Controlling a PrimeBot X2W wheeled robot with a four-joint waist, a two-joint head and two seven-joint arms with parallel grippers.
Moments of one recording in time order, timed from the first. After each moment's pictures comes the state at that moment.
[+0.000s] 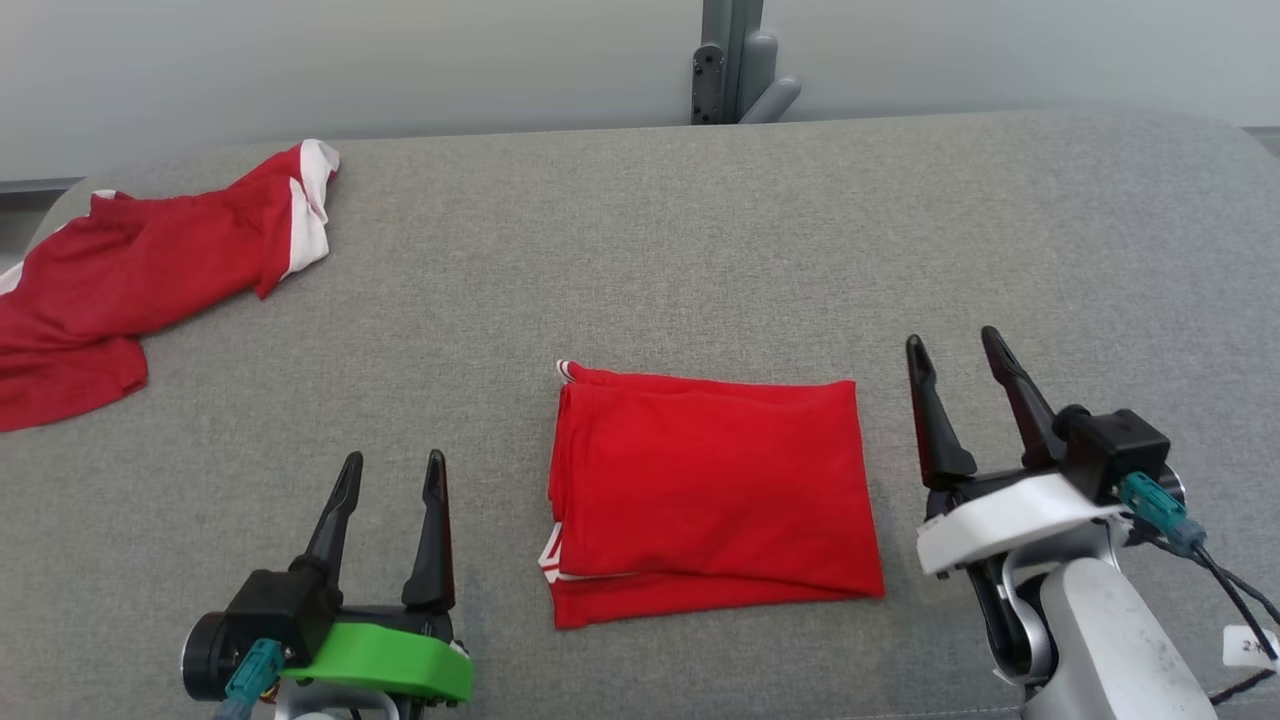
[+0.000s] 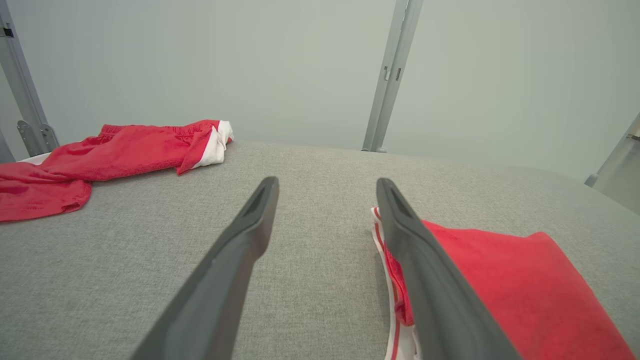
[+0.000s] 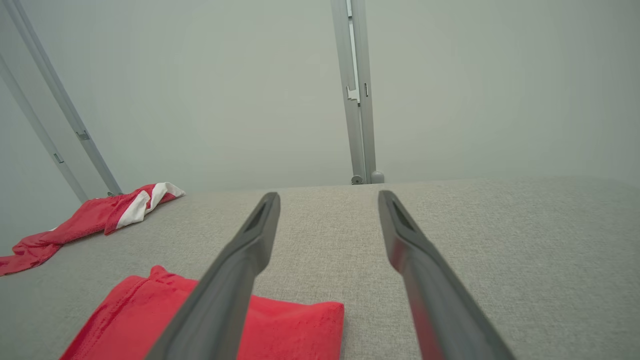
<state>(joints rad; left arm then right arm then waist) -0.03 0.06 -0.18 0.14 -0.27 -0.04 -0.26 -0.25 -0.07 0.12 0.27 0.25 0.13 -0.26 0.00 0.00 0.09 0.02</state>
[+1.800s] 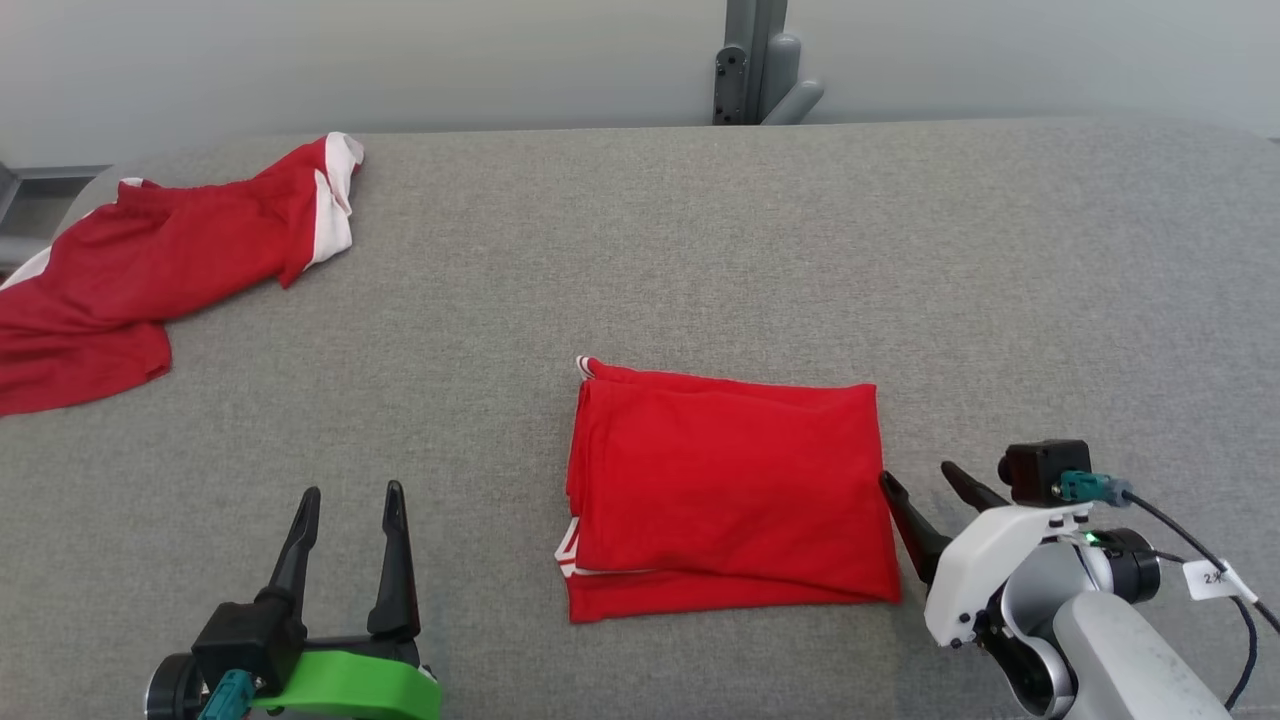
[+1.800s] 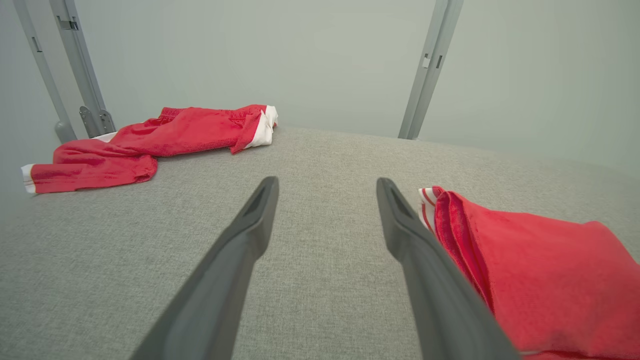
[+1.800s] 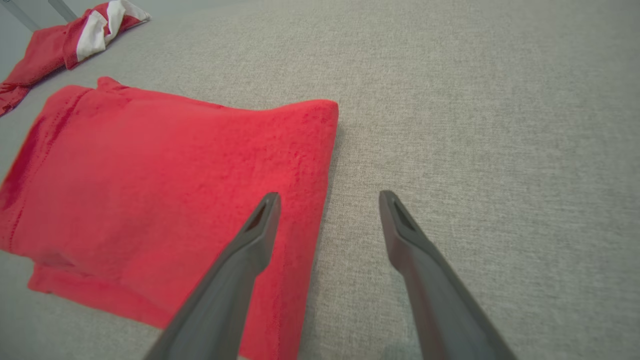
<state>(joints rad) 0.02 0.05 -0.09 0.14 -0.23 -0.04 -0.26 -0.22 -0.18 0.23 0.41 0.39 0.13 0.08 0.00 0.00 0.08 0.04</state>
